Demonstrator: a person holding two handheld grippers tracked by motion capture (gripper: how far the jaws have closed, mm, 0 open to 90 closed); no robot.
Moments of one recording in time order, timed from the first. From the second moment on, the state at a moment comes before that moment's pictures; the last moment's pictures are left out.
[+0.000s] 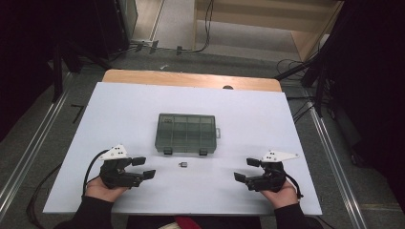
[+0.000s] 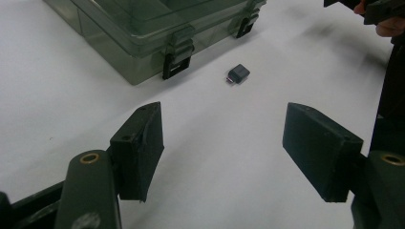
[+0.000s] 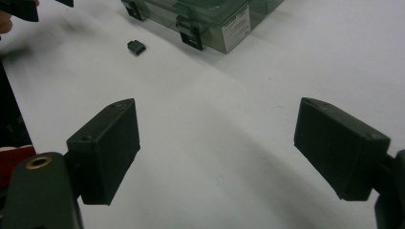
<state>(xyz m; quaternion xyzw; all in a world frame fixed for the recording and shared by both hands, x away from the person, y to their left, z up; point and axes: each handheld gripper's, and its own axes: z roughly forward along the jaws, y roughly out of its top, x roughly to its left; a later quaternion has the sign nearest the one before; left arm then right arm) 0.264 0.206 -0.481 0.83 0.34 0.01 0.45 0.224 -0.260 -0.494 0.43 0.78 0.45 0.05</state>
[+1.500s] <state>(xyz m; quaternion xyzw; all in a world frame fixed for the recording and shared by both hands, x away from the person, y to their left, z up) 0.269 0.198 -0.482 0.83 0.32 0.01 0.46 0.231 -0.257 -0.488 0.44 0.78 0.45 0.07</state>
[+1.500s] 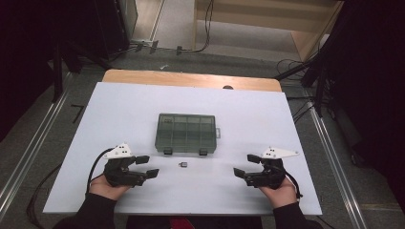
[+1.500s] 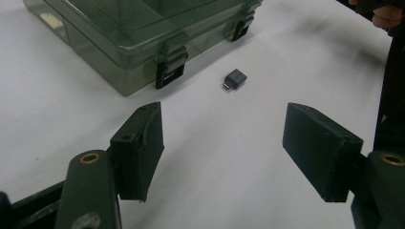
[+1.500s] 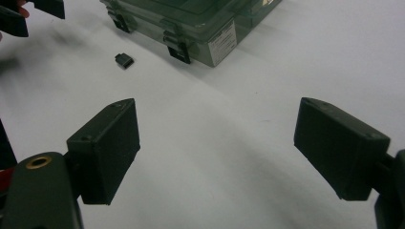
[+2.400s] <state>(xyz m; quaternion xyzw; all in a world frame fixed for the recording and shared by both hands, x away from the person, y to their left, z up) 0.269 0.197 -0.483 0.83 0.32 0.01 0.45 0.253 -0.248 -0.476 0.45 0.77 0.45 0.08</state>
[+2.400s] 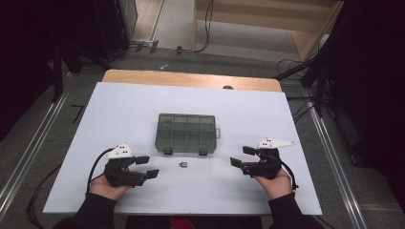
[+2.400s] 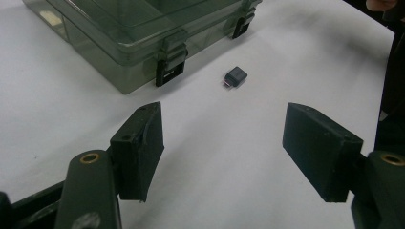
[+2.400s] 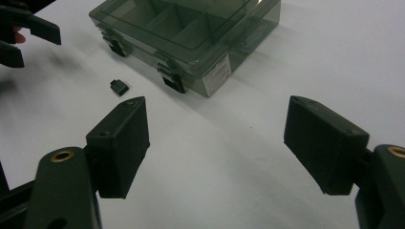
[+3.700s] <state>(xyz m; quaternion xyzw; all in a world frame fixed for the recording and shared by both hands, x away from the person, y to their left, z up) 0.269 0.196 -0.484 0.83 0.32 0.01 0.45 0.289 -0.214 -0.468 0.43 0.78 0.44 0.08</state>
